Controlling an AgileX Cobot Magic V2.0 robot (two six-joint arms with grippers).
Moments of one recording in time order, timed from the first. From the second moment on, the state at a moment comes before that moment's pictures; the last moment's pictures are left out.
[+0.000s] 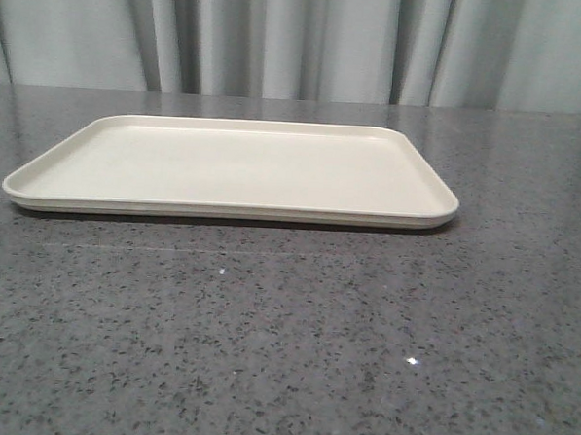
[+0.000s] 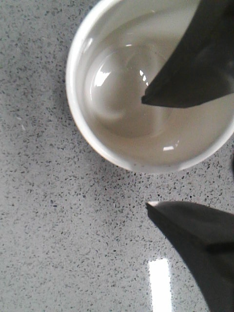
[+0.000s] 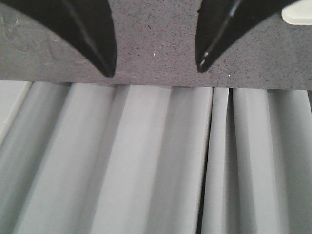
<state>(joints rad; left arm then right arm) -0.09 1.14 -1.06 0.18 1.25 -0.05 0.05 0.83 -1.24 -0.17 0.61 0.12</state>
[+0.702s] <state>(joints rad) -0.09 1.21 -1.06 0.18 1.25 -0.05 0.05 0.83 -1.24 -0.17 0.64 0.12</state>
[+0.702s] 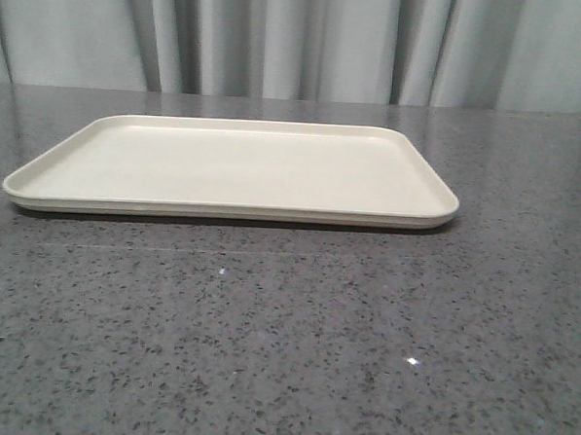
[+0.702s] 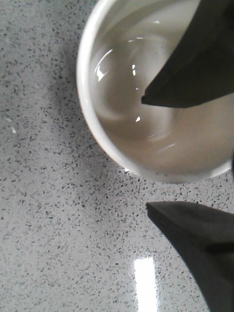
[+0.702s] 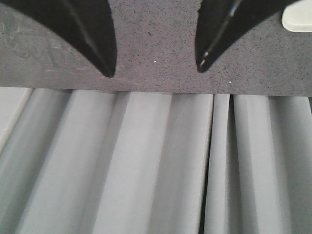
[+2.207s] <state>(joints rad) -0.09 1.23 -1.36 -0.03 1.26 0.09 0.05 0.83 -1.24 -0.17 0.65 0.11</state>
